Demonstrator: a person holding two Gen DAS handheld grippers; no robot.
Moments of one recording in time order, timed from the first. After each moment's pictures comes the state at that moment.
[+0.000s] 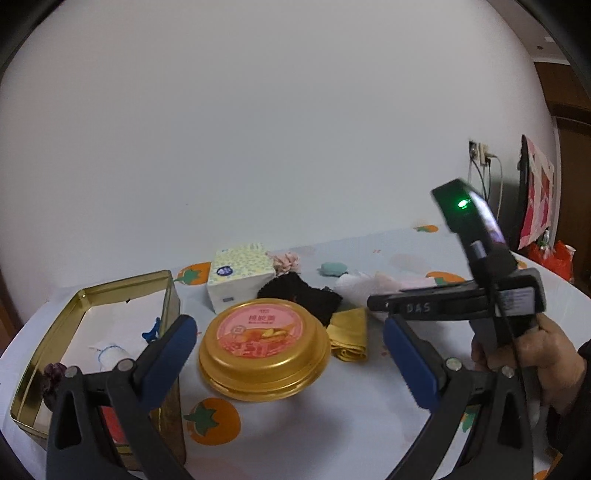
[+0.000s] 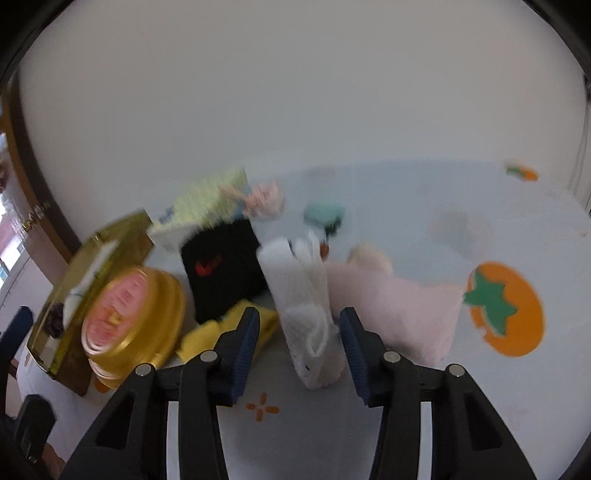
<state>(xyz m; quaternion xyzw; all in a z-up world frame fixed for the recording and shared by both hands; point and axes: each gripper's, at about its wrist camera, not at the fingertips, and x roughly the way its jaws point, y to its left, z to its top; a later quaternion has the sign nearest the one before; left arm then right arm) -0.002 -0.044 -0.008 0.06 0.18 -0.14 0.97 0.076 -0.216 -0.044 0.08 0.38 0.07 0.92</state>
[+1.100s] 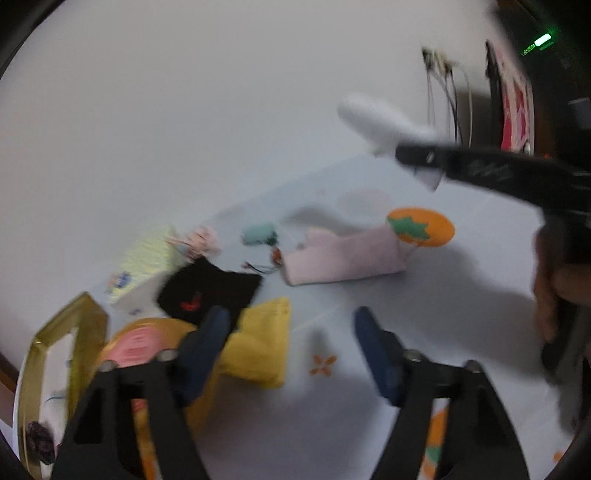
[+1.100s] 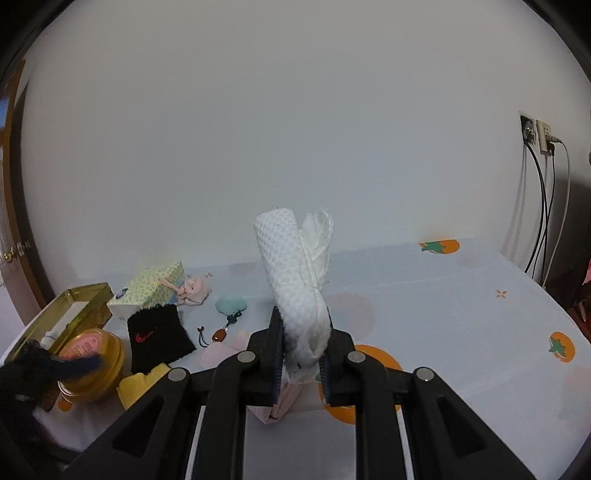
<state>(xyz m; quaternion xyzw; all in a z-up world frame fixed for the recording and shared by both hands) 0.058 -0.168 -0.036 0.19 0.30 -0.19 0.91 0.025 -0.309 0.002 0.06 0.20 -0.01 0.98</state>
